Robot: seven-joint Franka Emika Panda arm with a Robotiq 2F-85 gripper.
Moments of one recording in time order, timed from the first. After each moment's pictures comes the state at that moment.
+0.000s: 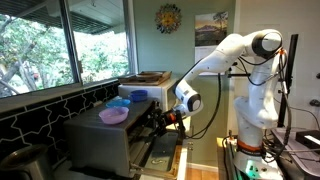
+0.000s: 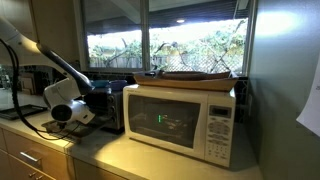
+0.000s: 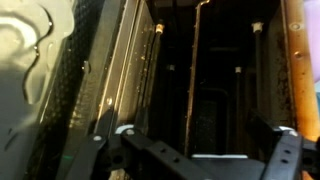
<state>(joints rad) 0.28 -0.24 -0.02 -2.69 2.41 2.35 -1.12</state>
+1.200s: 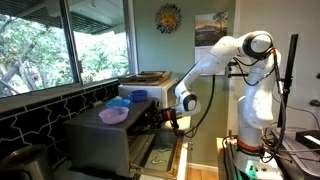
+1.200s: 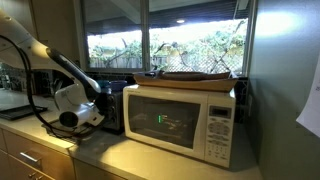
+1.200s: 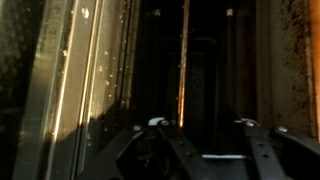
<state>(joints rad) 0.05 -0.16 0.08 -2.65 2.51 2.23 -1.21</state>
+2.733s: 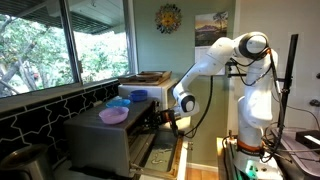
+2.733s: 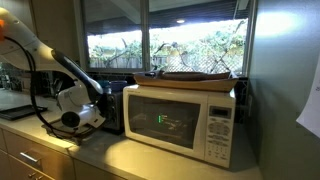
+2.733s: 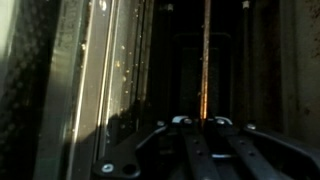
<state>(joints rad) 0.05 -0.11 0.09 -2.62 2.51 2.26 -1.20</state>
